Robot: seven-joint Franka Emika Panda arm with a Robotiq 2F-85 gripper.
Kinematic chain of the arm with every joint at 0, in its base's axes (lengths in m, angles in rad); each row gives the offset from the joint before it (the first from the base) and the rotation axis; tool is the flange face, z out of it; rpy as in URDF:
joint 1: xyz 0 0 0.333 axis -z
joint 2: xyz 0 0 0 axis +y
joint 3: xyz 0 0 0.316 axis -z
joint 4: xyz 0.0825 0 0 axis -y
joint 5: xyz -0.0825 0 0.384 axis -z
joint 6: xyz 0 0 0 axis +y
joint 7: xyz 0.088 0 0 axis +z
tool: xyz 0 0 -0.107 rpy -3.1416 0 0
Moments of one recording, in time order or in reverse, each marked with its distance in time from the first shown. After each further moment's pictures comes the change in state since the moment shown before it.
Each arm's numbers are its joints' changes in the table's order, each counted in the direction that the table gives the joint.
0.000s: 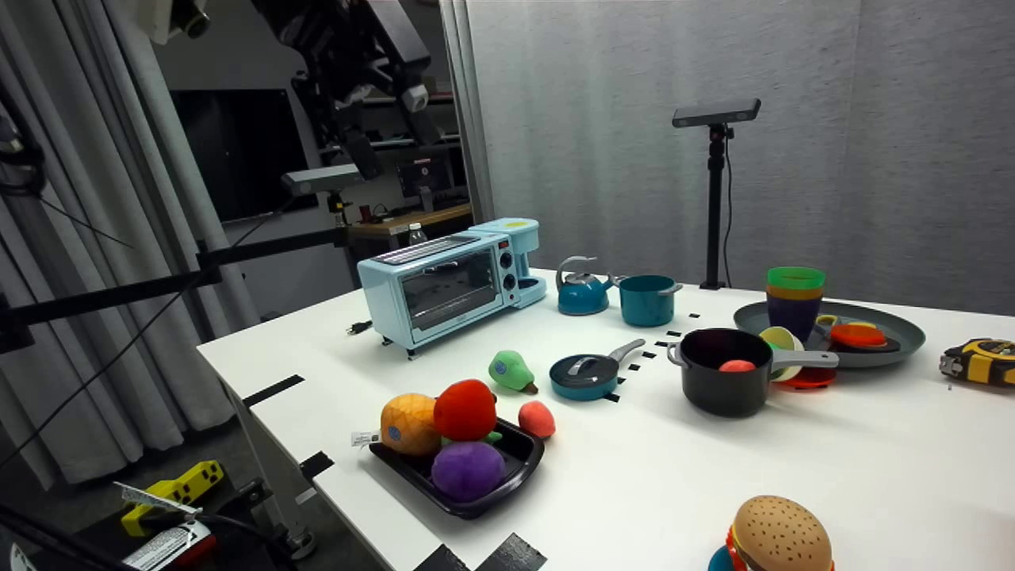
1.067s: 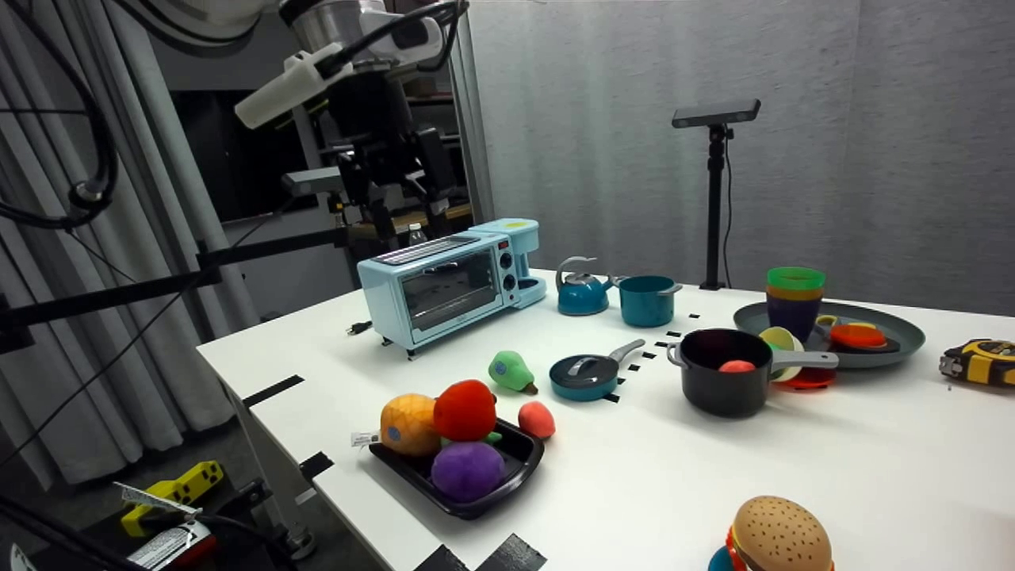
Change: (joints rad) arm -0.132 0.288 -0.005 0.059 -0.186 -0.080 0.026
